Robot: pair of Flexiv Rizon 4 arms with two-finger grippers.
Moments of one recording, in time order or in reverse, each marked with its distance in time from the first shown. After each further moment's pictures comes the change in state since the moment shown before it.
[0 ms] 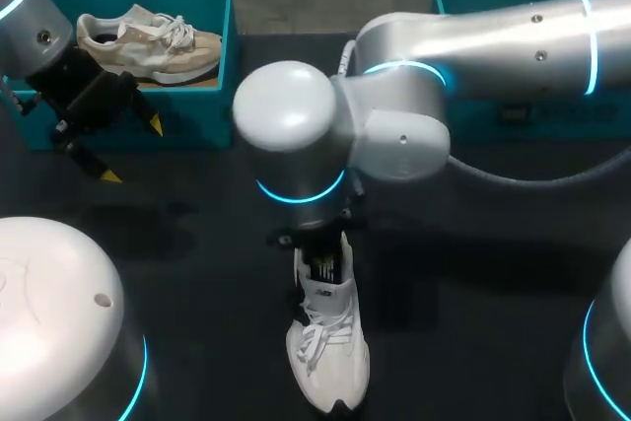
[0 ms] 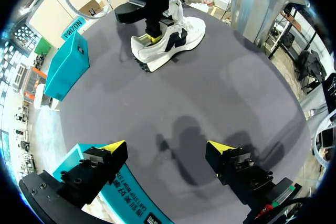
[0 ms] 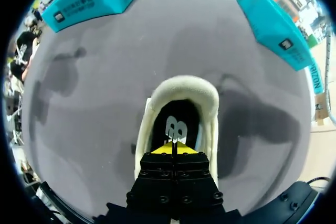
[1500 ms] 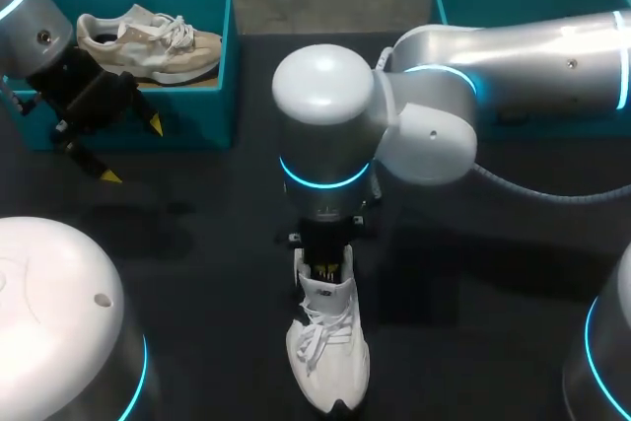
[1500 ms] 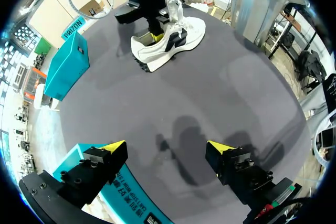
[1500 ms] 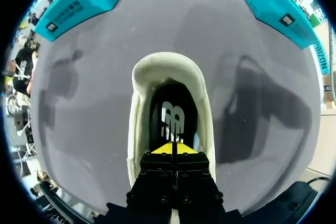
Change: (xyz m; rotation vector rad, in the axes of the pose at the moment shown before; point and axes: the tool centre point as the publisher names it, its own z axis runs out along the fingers) left arm 0.000 0.000 0.000 0.000 0.000 0.000; right arm -0.002 -0.015 -0.007 0.088 0.088 0.093
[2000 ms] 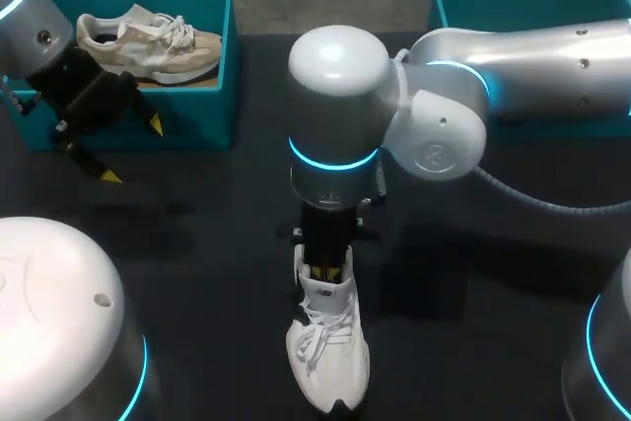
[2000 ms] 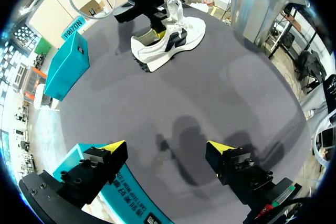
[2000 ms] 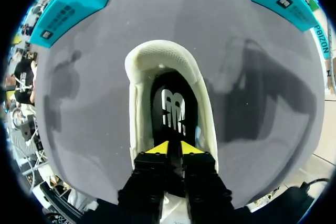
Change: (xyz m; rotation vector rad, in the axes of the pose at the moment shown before) left arm 0.000 0.000 0.000 0.000 0.000 0.000; right arm 0.004 -0.010 -0.007 0.100 0.039 0.080
